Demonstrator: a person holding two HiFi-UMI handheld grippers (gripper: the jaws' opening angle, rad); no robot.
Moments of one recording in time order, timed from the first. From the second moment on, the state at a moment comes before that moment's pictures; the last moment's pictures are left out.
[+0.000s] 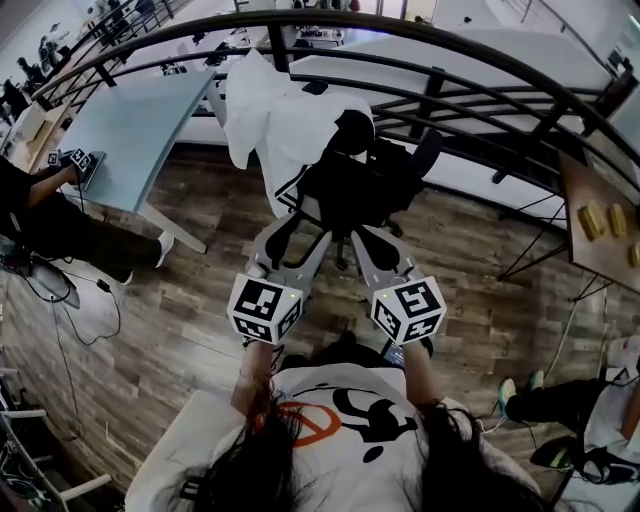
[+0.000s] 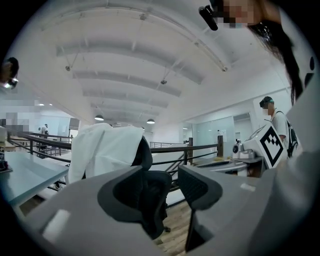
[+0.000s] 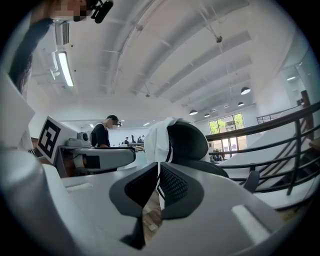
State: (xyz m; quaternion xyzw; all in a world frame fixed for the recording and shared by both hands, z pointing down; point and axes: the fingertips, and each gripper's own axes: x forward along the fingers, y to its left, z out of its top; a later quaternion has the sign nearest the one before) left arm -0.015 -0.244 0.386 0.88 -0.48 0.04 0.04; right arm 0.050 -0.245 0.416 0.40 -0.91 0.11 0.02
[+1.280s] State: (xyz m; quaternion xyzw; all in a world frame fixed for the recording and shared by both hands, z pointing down) left arm -0.065 -0.349 0.369 0.85 -0.51 0.08 0.01; right arm 0.002 -0.411 0.311 0.36 -0.93 0.02 -0.02
